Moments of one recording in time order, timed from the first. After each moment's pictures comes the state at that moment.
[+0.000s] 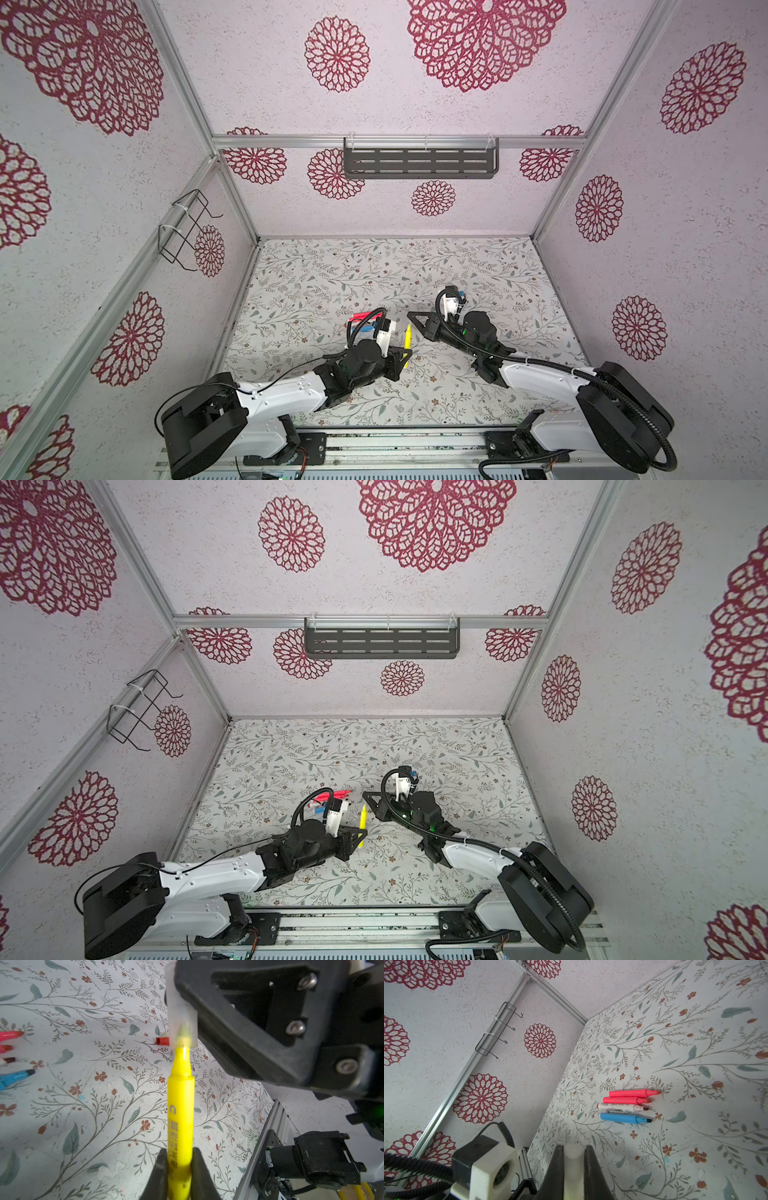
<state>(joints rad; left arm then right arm) -1.00 1.27 0.45 0.39 -0.04 -0.69 0.71 1.31 0.47 0.71 -0.29 0.88</state>
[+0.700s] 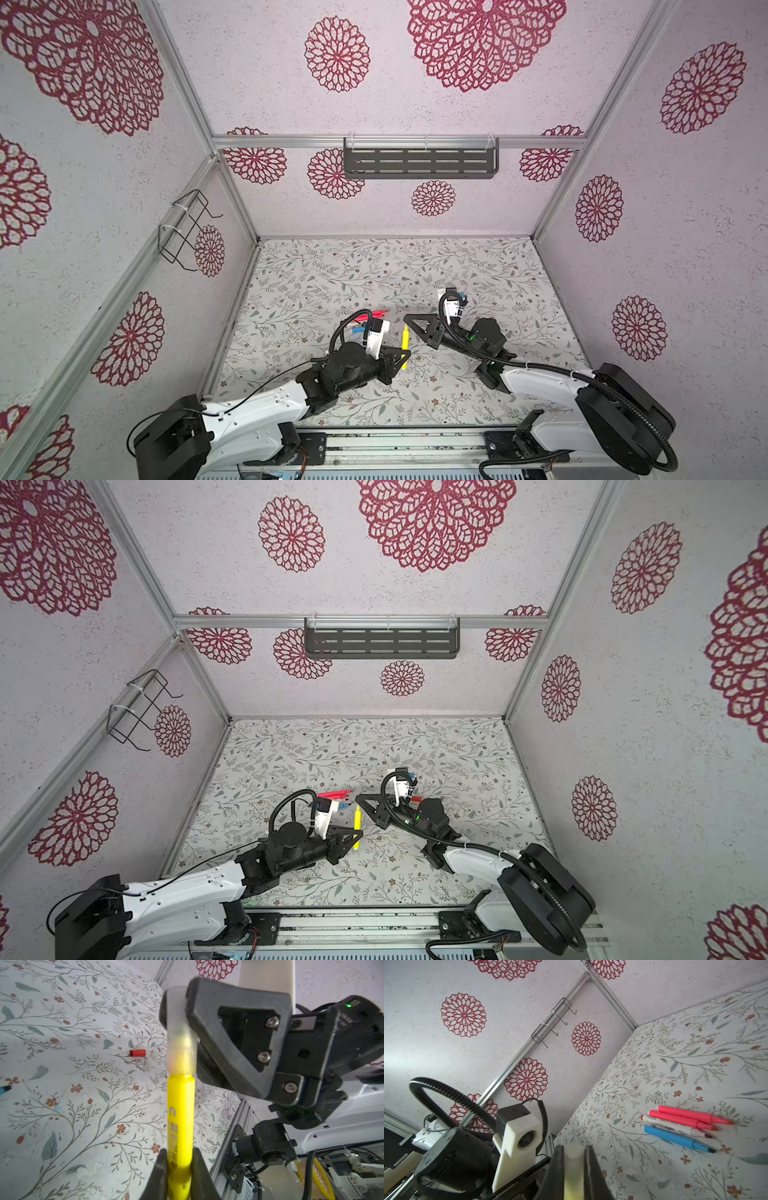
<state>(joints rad) -0.97 1.05 0.40 0.39 0.08 -0.68 0.73 1.31 0.42 1.02 -0.48 0.87</state>
